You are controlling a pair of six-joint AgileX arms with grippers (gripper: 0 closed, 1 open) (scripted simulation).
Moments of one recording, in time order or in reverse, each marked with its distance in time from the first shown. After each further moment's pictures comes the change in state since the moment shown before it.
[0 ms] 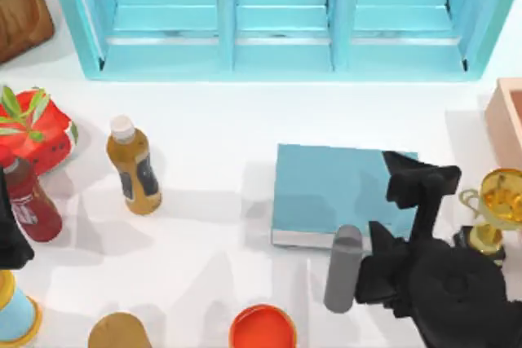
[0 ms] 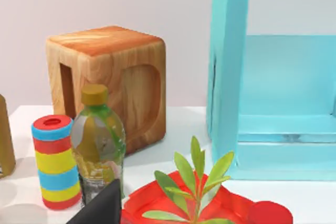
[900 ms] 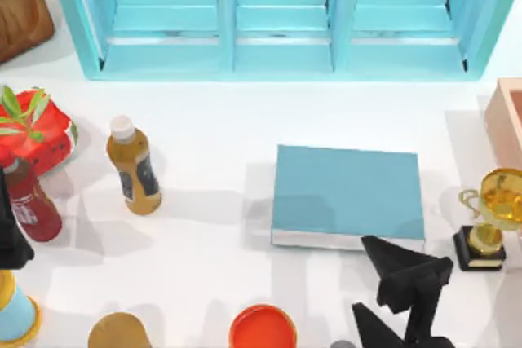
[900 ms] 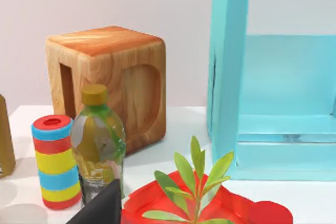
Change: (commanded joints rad) left arm 0.000 0.000 0.000 0.000 0.000 0.000; right arm 0.359 -0.110 -0.100 -0.103 0.177 0.132
